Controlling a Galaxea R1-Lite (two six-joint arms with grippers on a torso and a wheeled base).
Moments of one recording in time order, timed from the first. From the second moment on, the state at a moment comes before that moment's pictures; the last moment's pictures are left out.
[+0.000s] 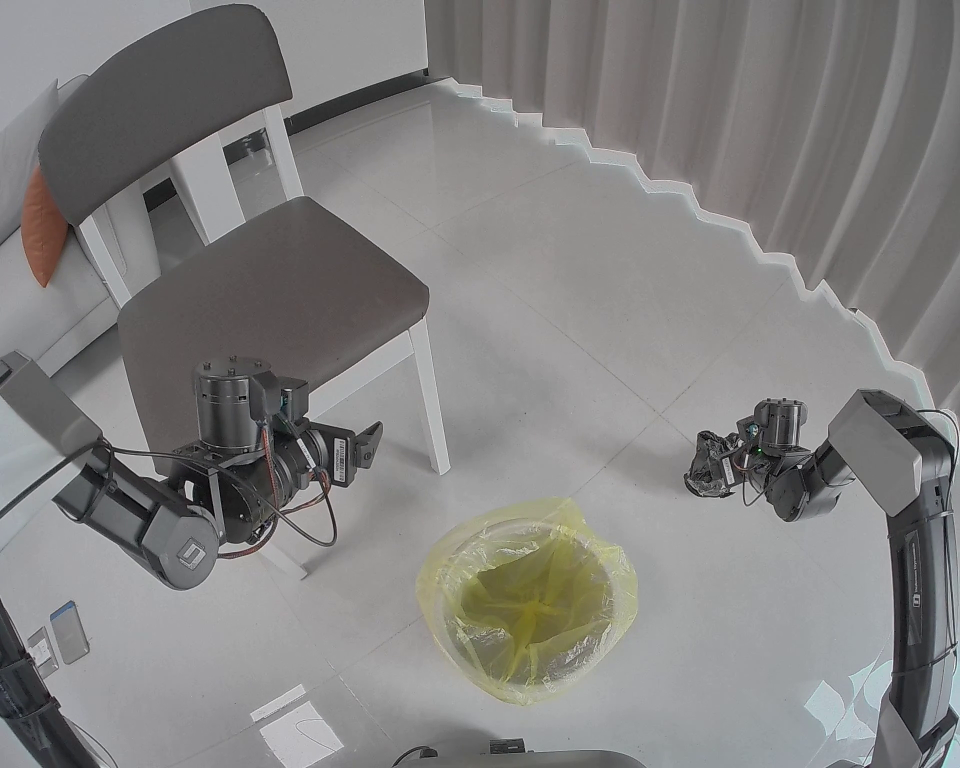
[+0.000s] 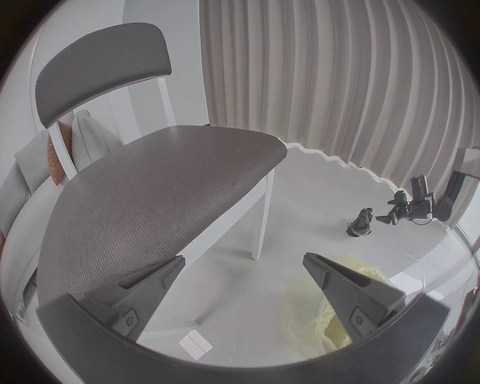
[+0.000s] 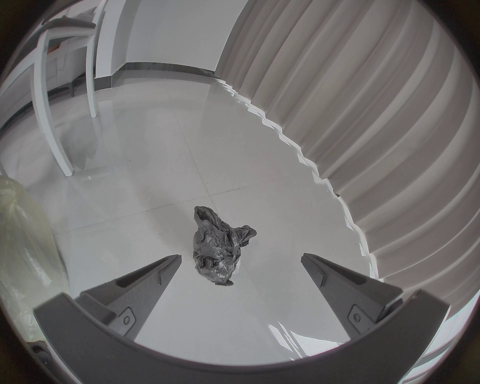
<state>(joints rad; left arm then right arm) -0.38 1.92 -0.80 -0.83 0.18 0.06 -0.03 2.60 -1.38 -0.78 -0.20 -0.33</state>
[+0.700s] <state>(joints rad) -0.40 1.93 -0.81 -0.85 0.19 0.05 -0.05 2.85 -1.80 -0.60 -0.13 -0.30</state>
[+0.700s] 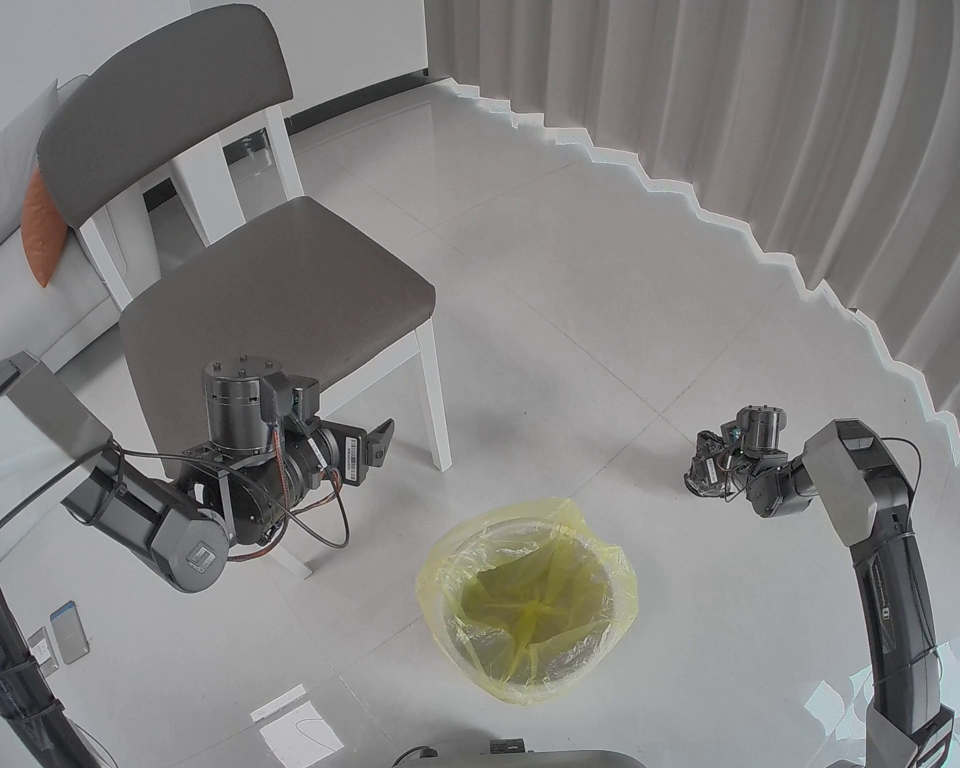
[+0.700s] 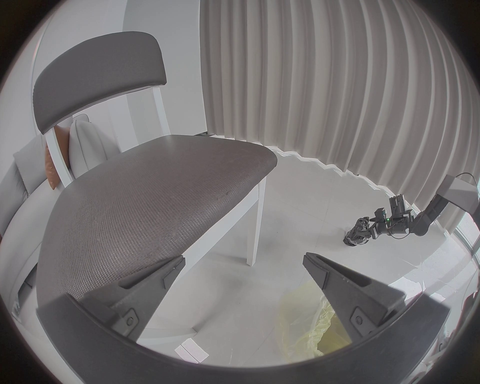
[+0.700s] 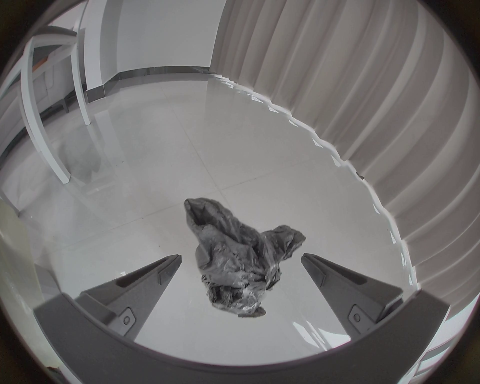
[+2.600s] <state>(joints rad) -0.44 1.98 -0.69 -0.87 0.08 0.07 0.34 1.99 -0.74 -1.00 0.12 -0.05</state>
